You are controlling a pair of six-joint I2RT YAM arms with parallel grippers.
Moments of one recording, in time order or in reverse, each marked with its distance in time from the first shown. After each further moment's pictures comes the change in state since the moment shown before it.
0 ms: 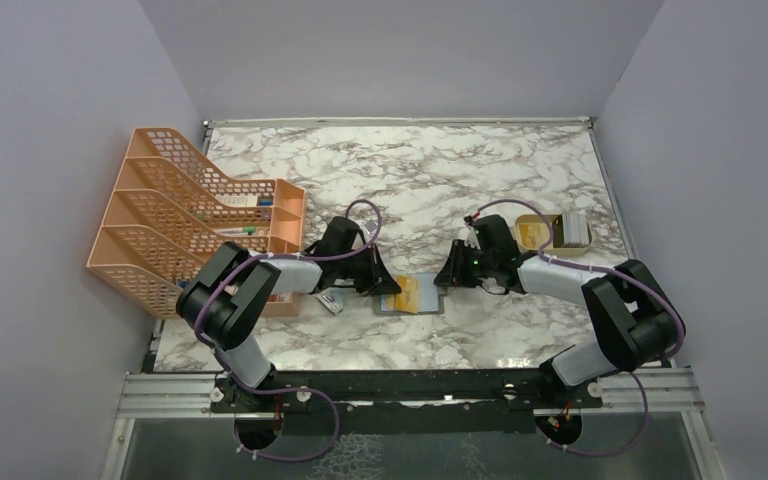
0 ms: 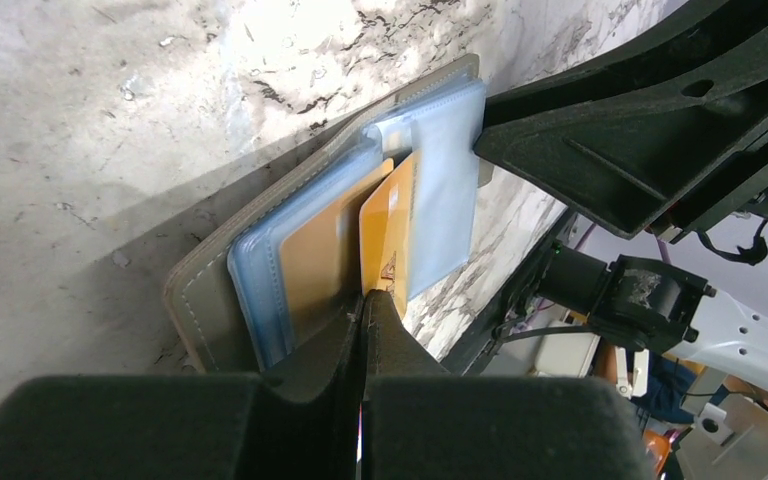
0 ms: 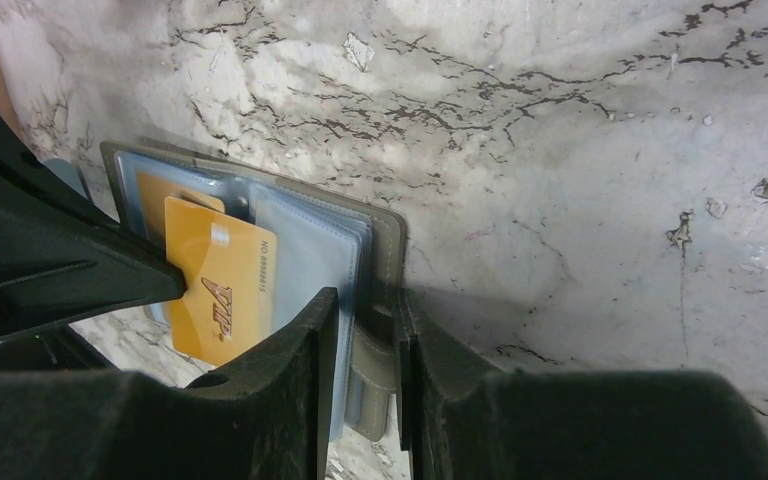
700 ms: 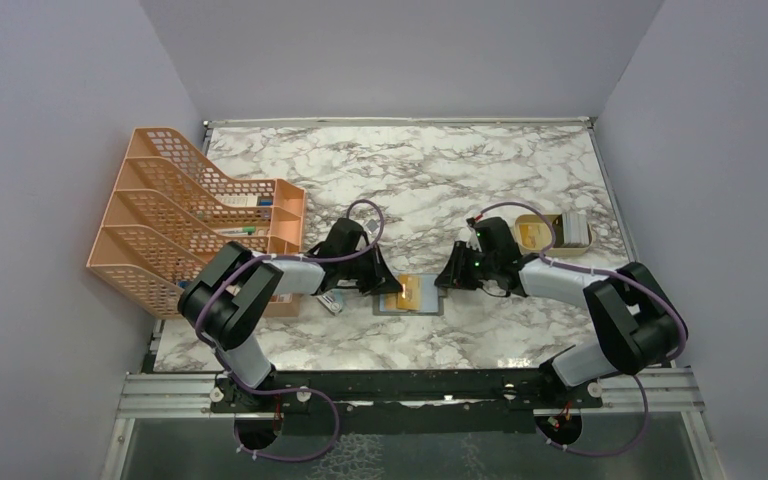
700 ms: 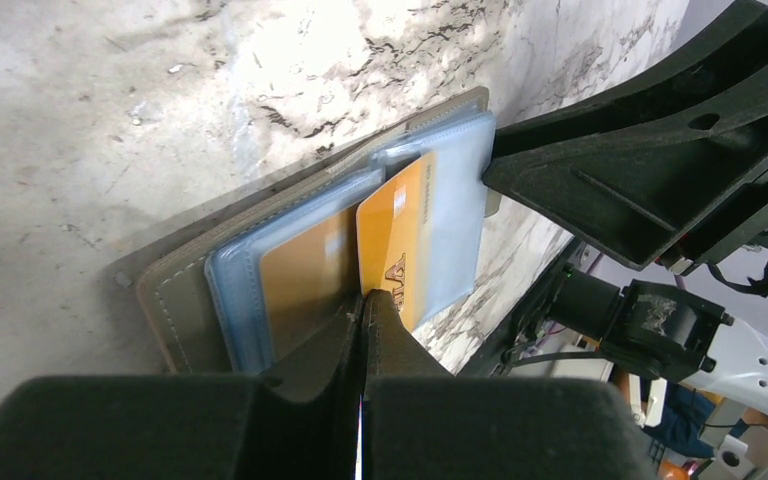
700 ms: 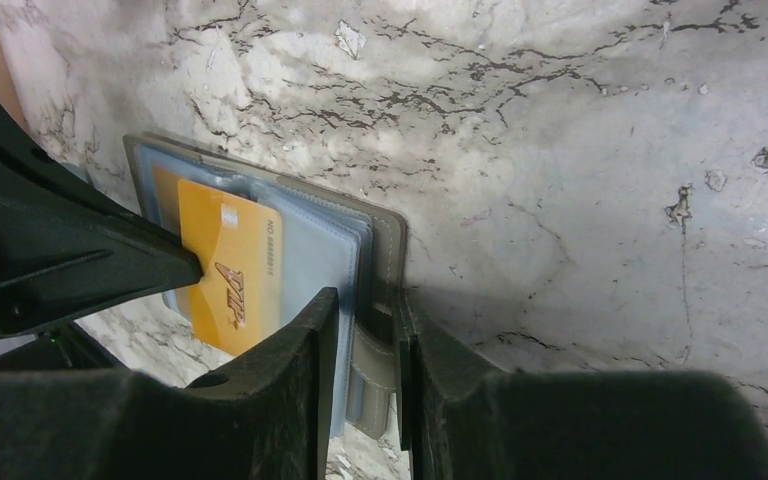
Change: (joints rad) left arm -0.024 0.006 0.003 0.012 -0.068 -0.011; right arm 0.002 -0.019 -0.024 0.011 0.002 0.038
